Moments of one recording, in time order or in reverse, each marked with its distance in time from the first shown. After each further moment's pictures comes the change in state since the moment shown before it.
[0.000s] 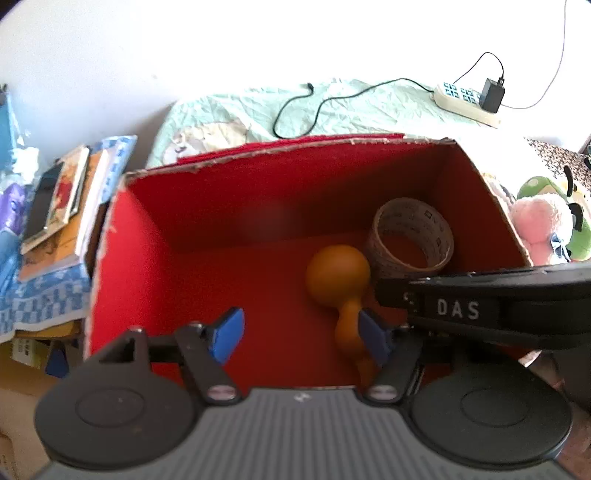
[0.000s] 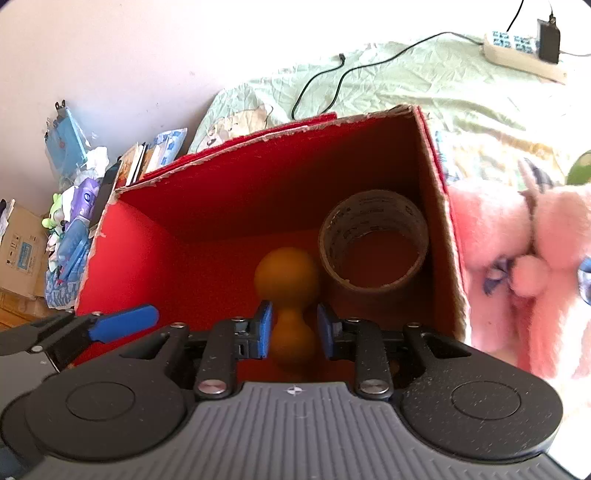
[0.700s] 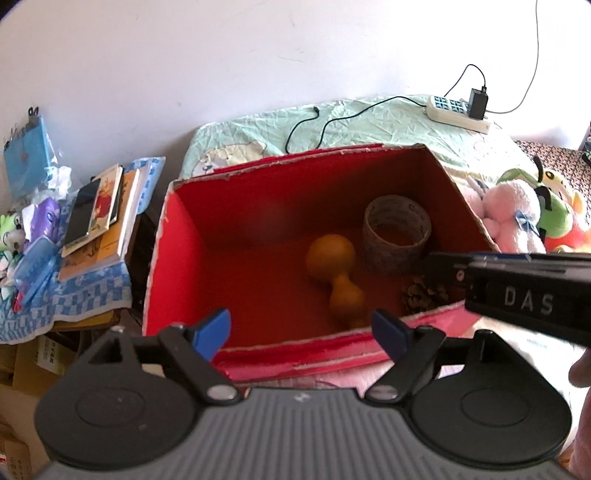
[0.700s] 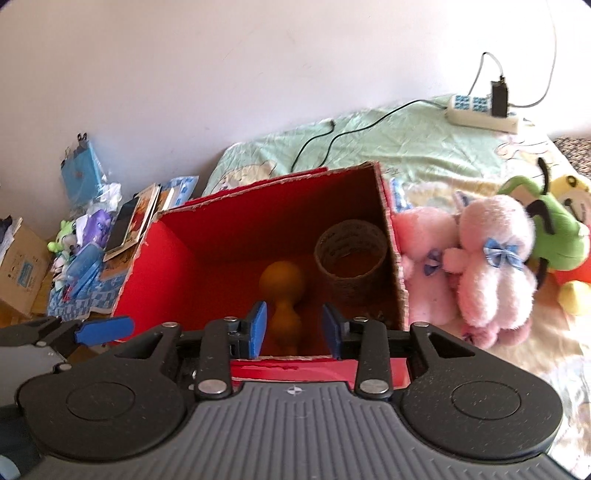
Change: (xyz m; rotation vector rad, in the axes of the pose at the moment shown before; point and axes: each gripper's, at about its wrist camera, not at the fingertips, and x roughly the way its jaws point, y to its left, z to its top) left arm -0.068 -0.013 -0.040 0.040 -0.073 0.062; right arm -0.075 0.018 -0.044 -0.025 -0.221 -0.058
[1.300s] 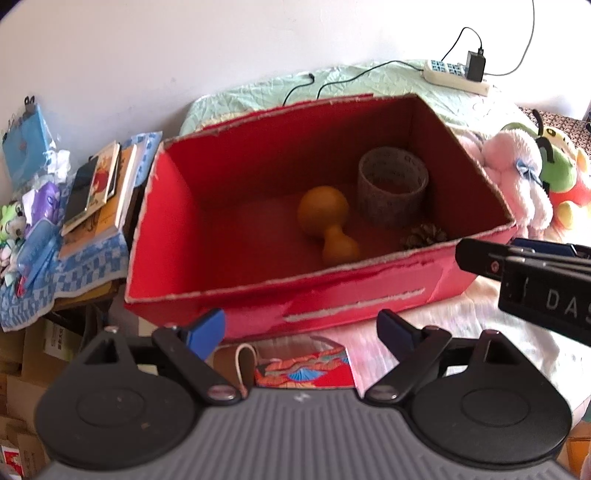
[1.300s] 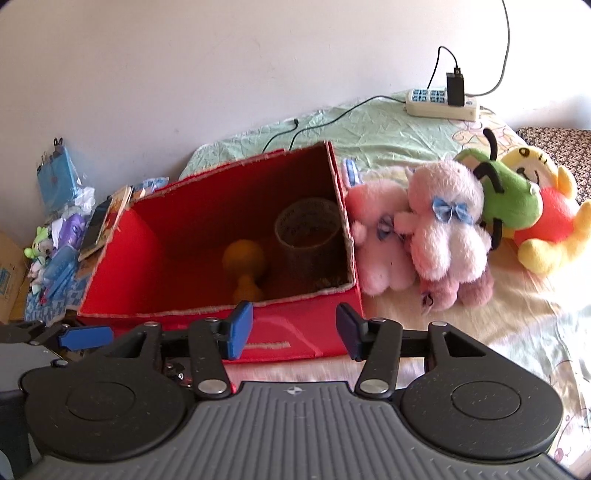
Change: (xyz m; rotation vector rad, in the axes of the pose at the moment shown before) left arm 0.011 -0.011 -0.028 0.029 0.088 0.025; right arm -0.011 -0.013 -0.036 0.029 -0.019 -0.088
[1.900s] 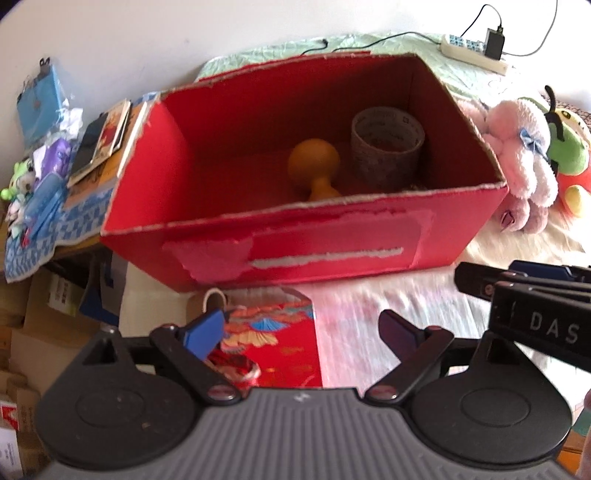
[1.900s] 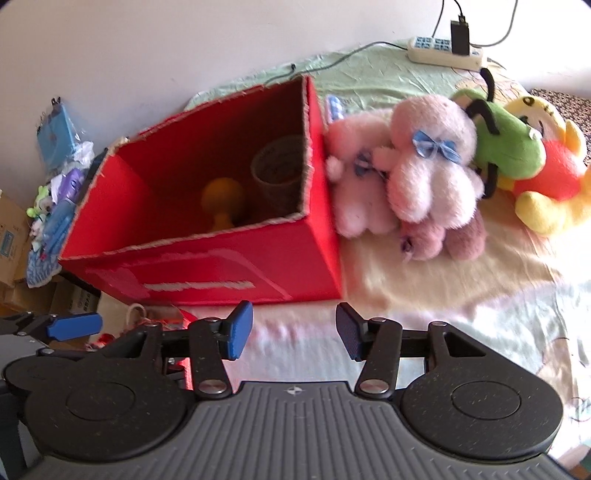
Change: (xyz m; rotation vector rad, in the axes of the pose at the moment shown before) left arm 0.008 -0.035 -0.017 -0.078 0.105 0.053; right arm 0.008 -0.035 -0.011 -0.022 0.175 0.028
